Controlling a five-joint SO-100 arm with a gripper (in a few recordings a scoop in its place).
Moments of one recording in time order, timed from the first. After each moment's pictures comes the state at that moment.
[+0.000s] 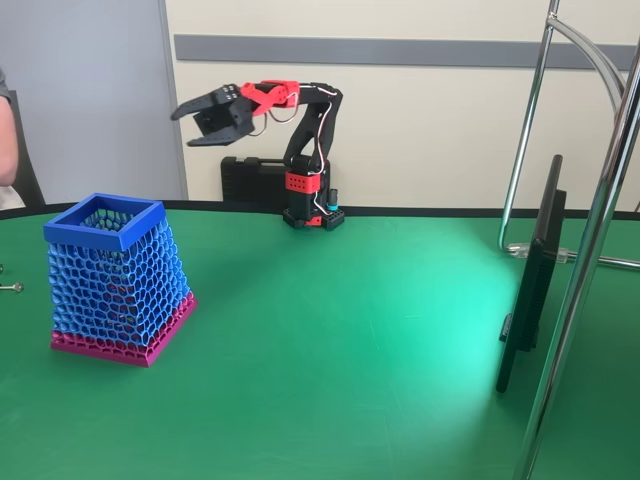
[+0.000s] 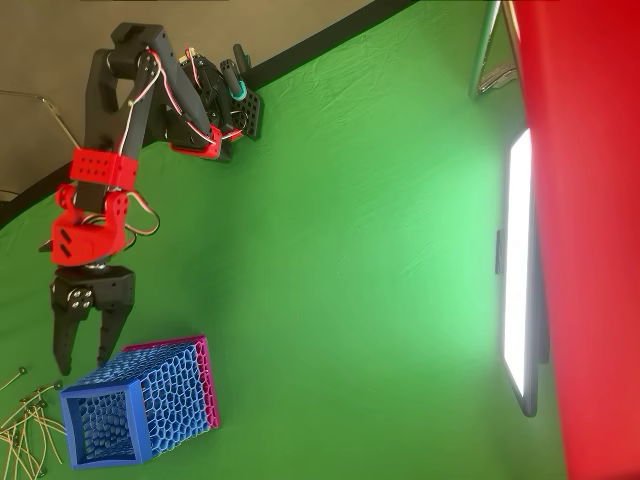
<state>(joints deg) 30.3 130.3 120.5 18.3 25.6</state>
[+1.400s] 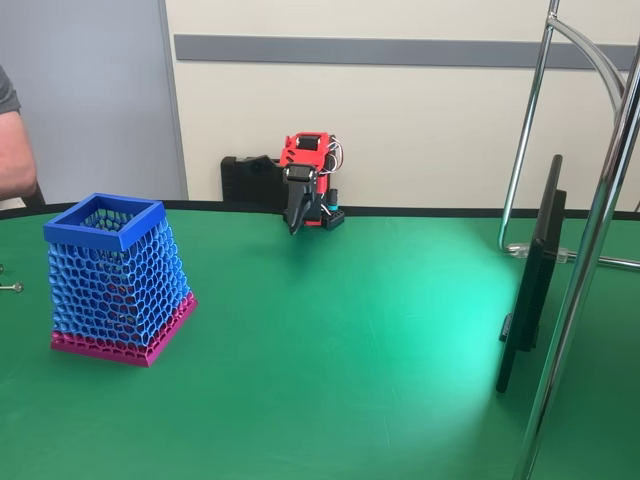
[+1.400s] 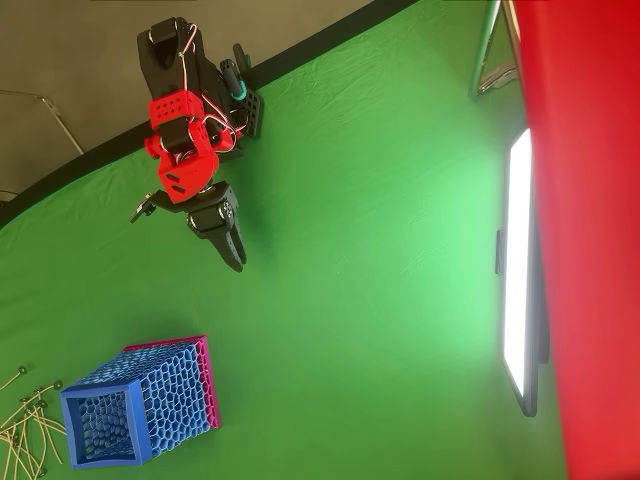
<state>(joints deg) 7.4 189.2 176.2 45.9 -2.5</state>
